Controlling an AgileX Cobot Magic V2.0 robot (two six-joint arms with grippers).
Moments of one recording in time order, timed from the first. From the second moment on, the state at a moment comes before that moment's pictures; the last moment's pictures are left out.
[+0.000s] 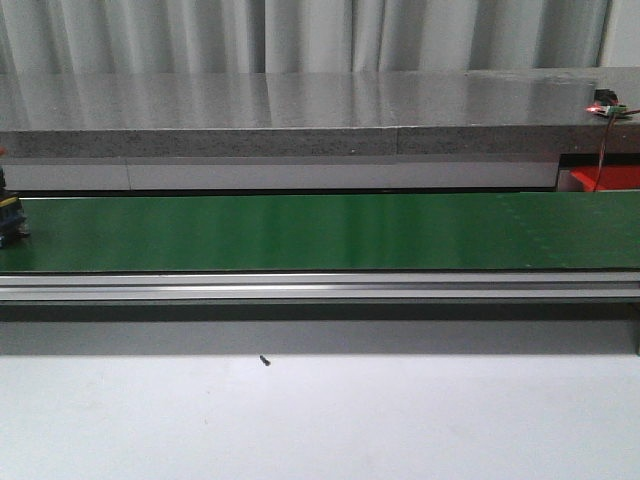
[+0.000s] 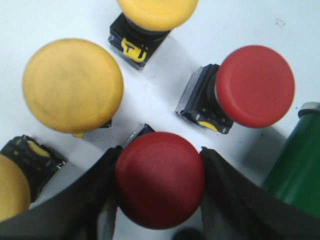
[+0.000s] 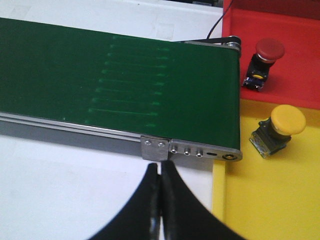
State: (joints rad) left arm 0.46 1.90 -1.24 -0.32 0.53 0.04; right arm -0.06 0.65 -0.55 0.22 0.58 -0.27
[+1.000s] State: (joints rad) left arm 0.36 1.47 -1.07 -0.28 0.63 0.07; right arm -0.06 0.65 -0.55 0.22 0.58 -0.27
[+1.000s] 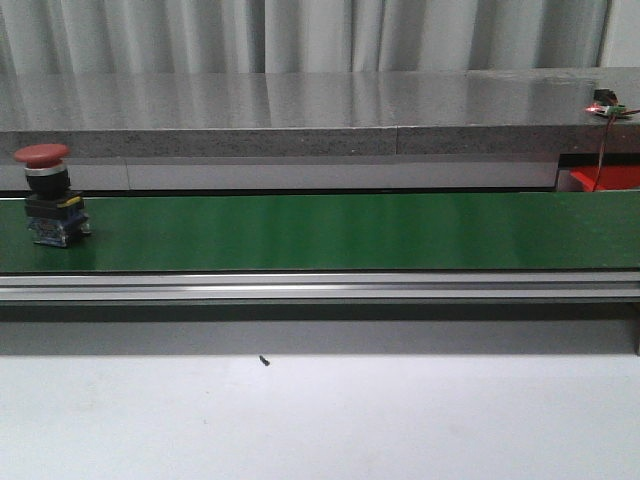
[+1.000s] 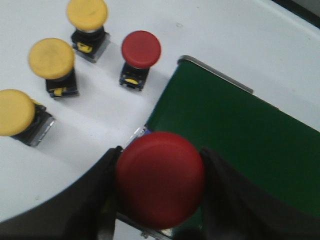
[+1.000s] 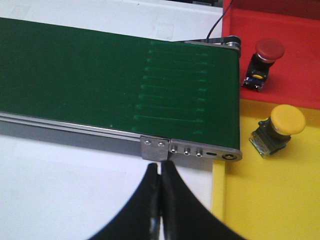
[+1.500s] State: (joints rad) left arm 0.30 1.55 -1.07 -0.29 0.58 0.07; right arm -0.06 0.65 -0.55 0.22 0.58 -0.27
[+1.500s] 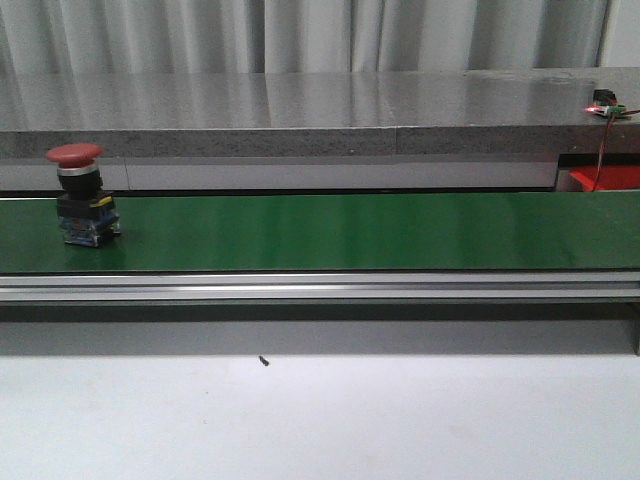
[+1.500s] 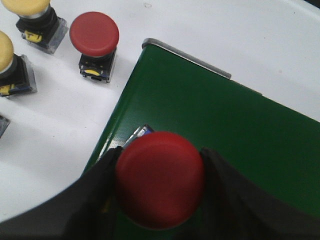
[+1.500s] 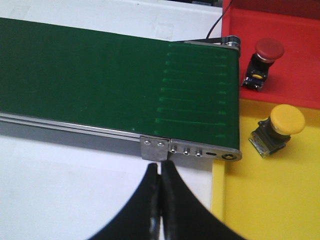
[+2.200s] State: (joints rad) left arm 0.24 1.51 -1.07 -0.31 0.61 0.11; right arm -0.06 0.65 -0.55 0.22 0.58 -0.27
